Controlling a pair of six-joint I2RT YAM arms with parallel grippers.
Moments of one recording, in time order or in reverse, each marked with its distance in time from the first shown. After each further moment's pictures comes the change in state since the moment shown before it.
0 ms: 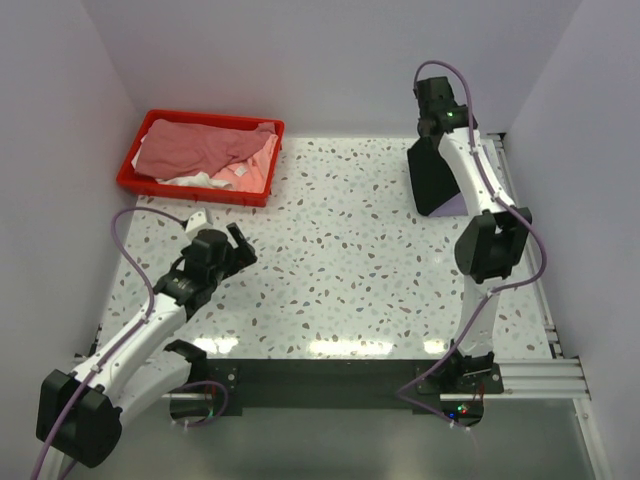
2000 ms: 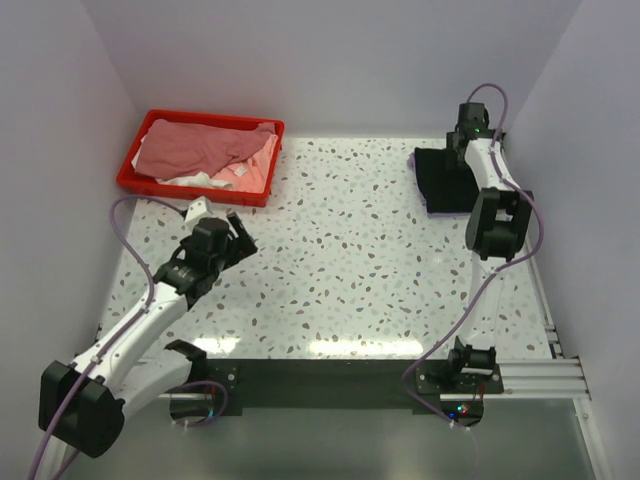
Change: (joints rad) left arm 0.000 0.073 0.109 -0.053 -0.021 -0.001; right arm -0.271 0.310 0.002 0.241 -0.156 0.227
